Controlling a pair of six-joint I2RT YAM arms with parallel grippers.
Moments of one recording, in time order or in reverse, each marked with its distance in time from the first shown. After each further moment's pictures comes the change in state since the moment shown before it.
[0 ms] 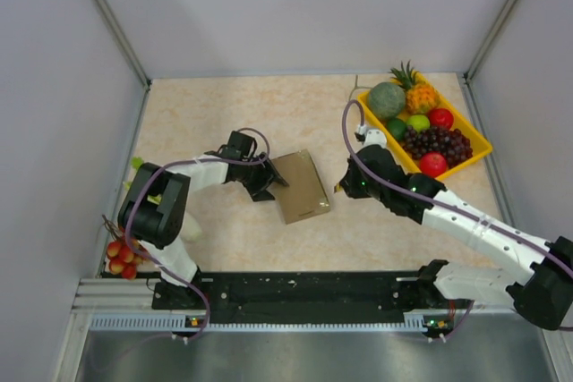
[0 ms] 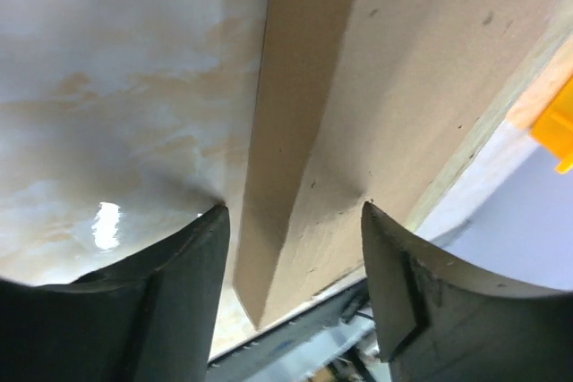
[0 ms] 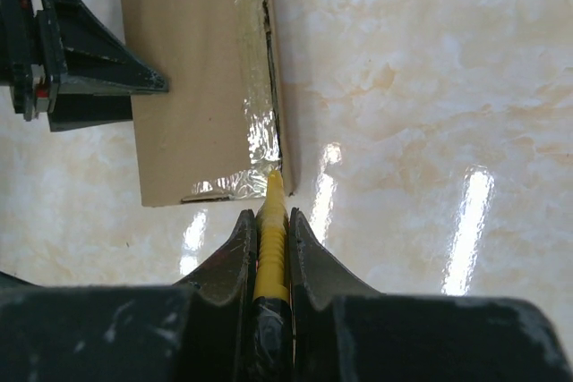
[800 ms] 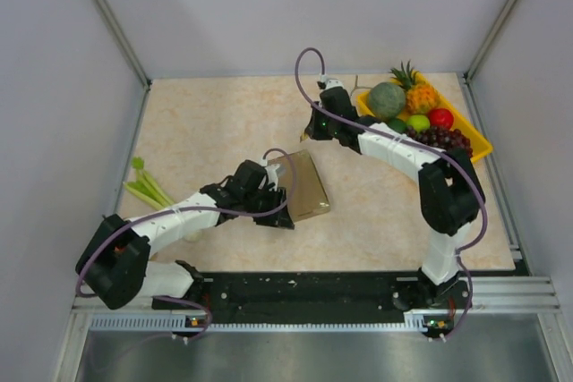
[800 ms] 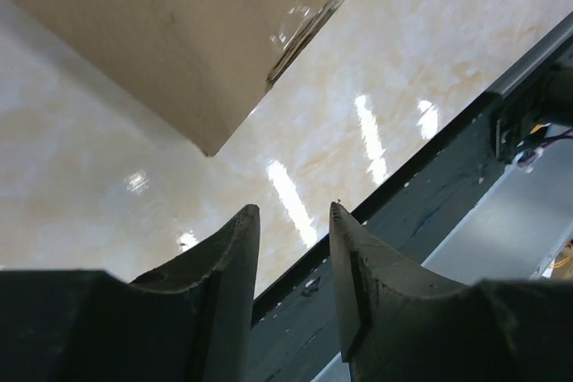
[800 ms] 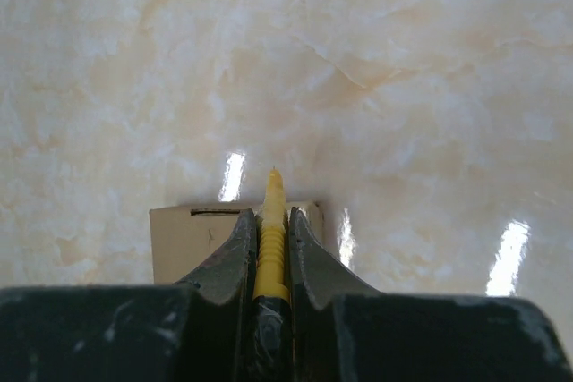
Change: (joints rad) left arm -0.291 -0.436 -0.226 -0.013 -0.001 0.439; right arm -0.212 0.714 0.490 0.315 -0.183 -0.126
